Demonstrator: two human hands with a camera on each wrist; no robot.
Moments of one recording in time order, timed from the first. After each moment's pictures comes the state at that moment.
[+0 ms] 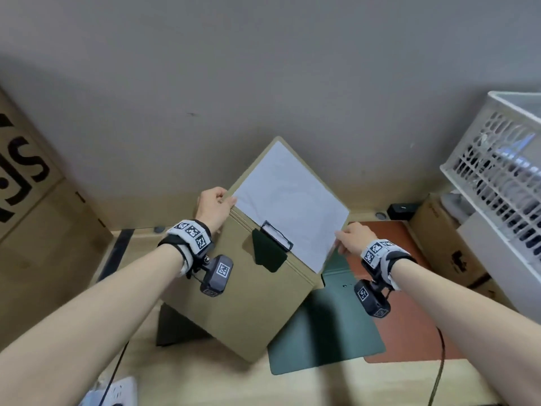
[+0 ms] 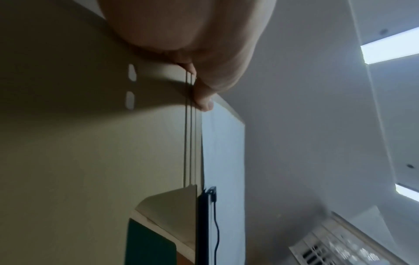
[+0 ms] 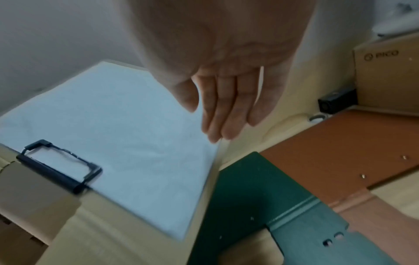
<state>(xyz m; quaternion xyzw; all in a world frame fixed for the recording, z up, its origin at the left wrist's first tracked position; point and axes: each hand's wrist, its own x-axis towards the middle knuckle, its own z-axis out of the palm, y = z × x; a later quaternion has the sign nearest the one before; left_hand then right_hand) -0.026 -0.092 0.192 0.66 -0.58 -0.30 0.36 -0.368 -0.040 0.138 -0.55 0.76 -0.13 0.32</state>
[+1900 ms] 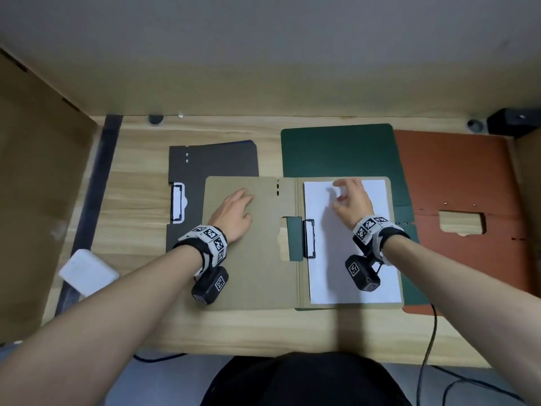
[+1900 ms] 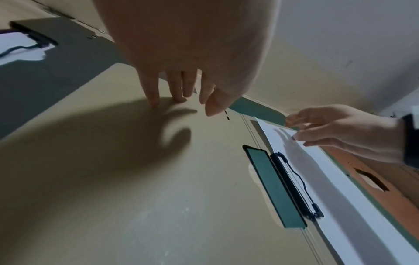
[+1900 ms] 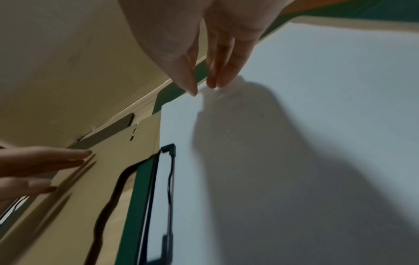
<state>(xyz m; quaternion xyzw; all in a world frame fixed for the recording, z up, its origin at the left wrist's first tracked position) 0.019 -0.057 -0.055 0.64 -0.70 -0.32 -0.02 -0.282 -0.078 -0.072 -0.61 0.71 -0.16 0.32</state>
